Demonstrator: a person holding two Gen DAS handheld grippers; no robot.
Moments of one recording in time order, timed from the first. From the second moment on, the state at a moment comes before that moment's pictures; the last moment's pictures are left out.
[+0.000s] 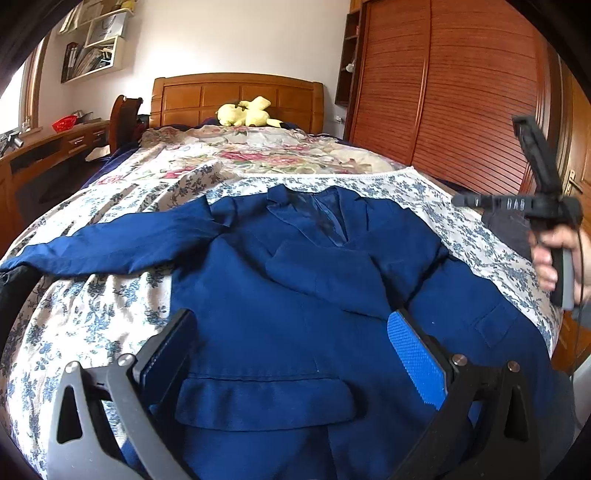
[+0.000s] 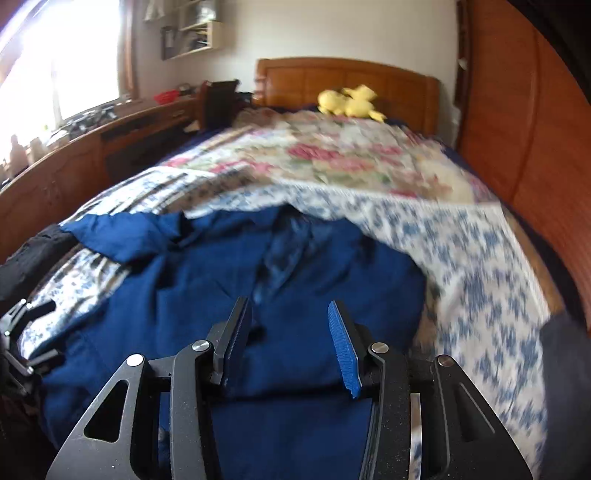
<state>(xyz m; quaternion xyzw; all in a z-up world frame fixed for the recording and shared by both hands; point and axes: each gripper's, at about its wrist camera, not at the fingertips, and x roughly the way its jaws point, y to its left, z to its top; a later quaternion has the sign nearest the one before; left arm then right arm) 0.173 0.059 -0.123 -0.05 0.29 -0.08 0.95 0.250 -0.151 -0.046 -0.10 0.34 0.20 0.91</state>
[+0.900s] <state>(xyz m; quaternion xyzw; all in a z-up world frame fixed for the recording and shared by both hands) 0.269 -0.039 -0.105 0.00 0.34 -0.15 0.93 0.237 -0.193 -0.154 -0.08 0.40 0.22 0.89</state>
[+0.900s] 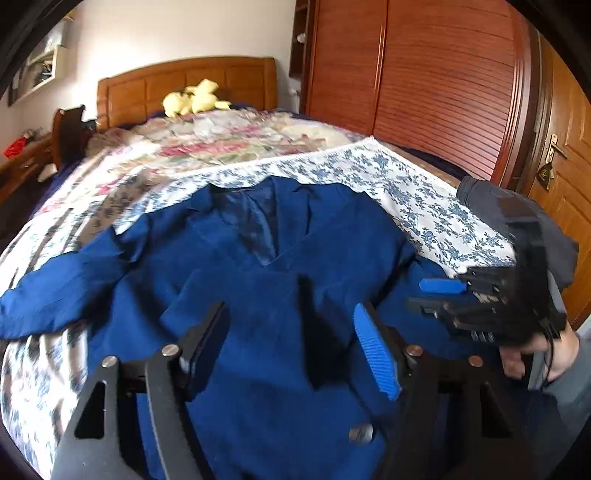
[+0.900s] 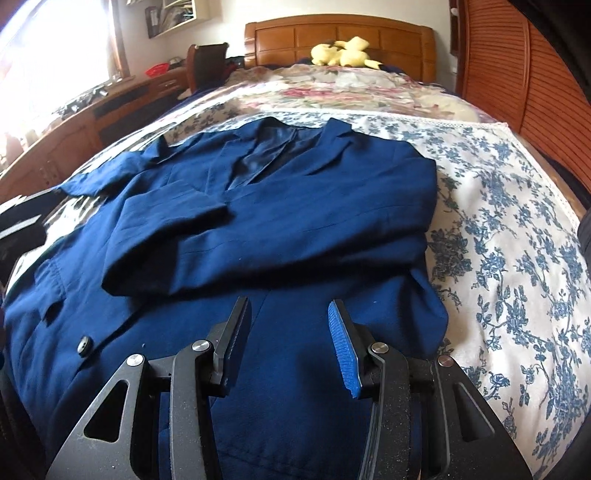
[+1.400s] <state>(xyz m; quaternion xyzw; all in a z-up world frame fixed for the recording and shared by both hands) 0.372 -0.097 -0.150 0.08 0.44 -0.11 0.89 0.235 -0.199 -0.149 -0.06 0.40 0.22 0.89</state>
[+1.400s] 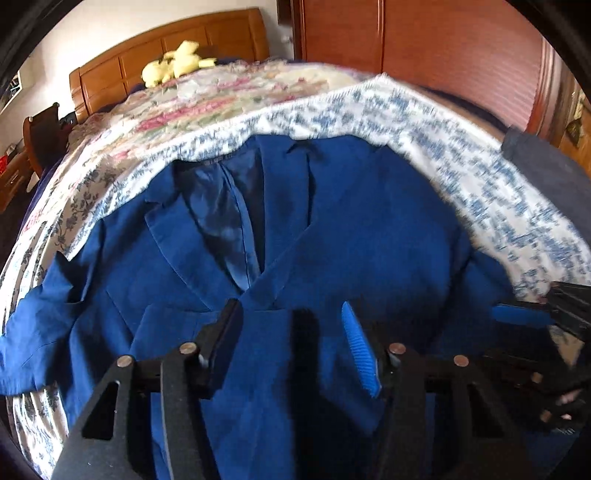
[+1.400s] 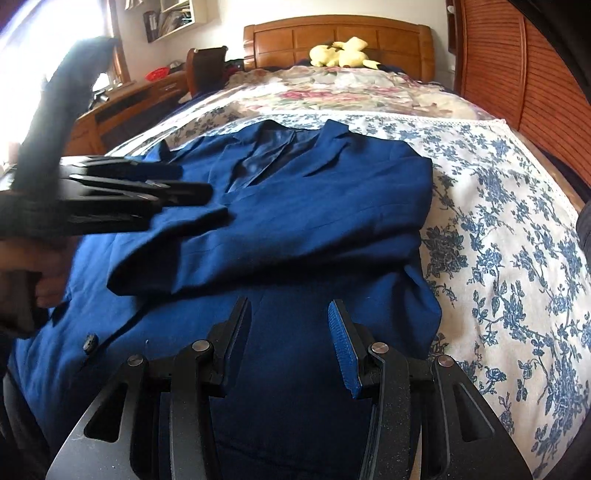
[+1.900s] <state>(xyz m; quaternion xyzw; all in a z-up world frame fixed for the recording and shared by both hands) 0.321 -0.064 -0.128 0.10 0.41 -0.07 0.90 0.234 -0.197 -0.151 -0.06 0.40 0.22 0.89</state>
